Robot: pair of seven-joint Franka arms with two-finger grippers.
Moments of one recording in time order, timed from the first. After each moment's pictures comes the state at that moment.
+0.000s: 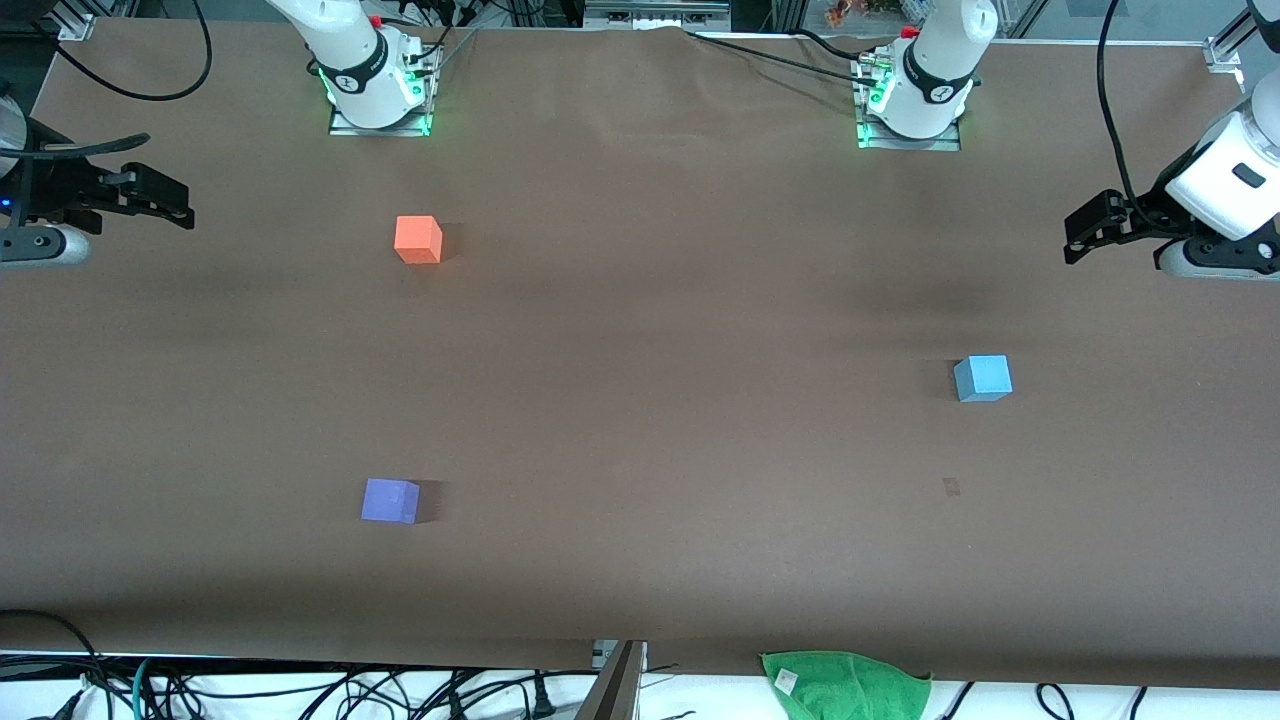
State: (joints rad) left arm -0.02 -0.02 -0.02 -1.67 0.03 1.63 0.00; right arm 0.01 0.10 0.04 -1.43 -0.03 1.37 -0.04
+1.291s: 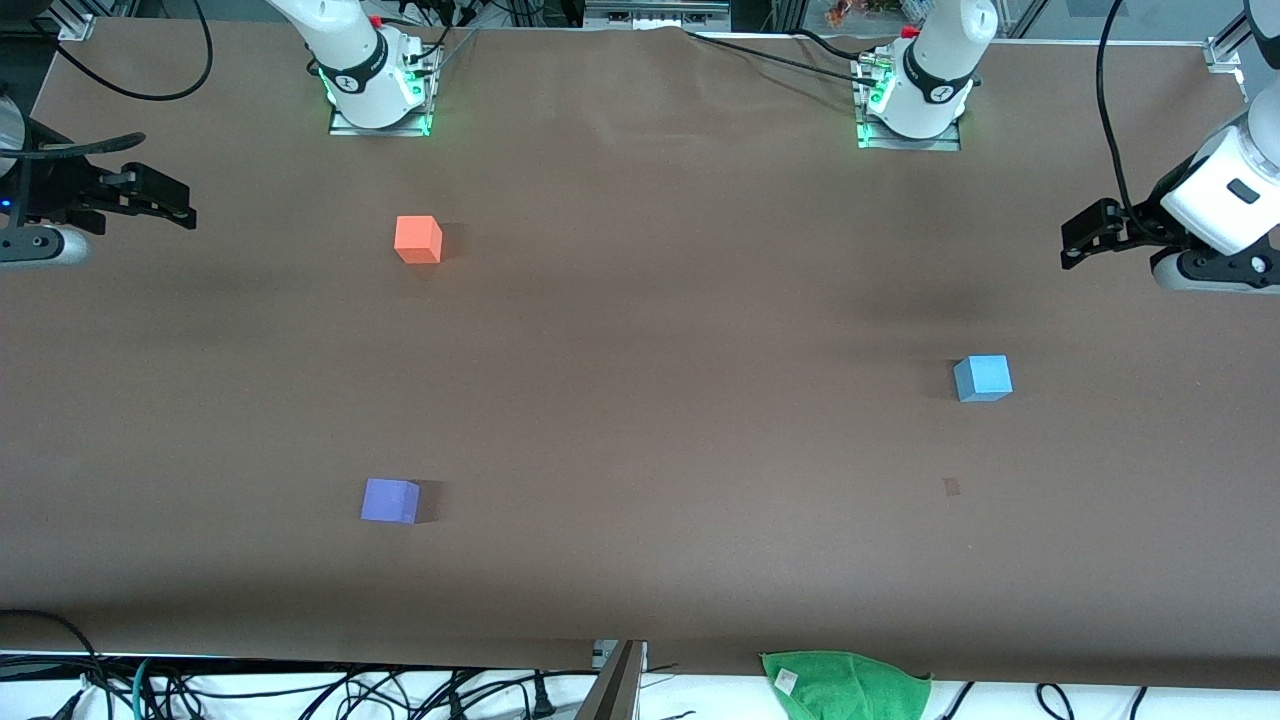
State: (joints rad) left arm -0.03 0.03 -0.01 -1.62 0.03 1.60 0.00; right arm 0.01 0.10 0.04 -1.43 -0.02 1.37 -0.04
